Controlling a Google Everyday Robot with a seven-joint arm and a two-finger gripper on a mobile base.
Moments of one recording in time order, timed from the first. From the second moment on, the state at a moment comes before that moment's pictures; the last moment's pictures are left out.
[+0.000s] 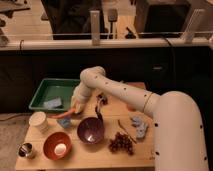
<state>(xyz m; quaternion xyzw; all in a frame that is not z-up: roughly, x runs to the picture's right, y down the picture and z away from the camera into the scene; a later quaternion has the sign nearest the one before) -0.181 0.093 0.815 -0.27 -0.35 -0.21 0.87</state>
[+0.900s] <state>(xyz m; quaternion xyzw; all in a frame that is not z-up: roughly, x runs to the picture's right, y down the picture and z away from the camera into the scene) -0.195 0.106 0.819 -0.27 -0.35 -0.19 0.88</state>
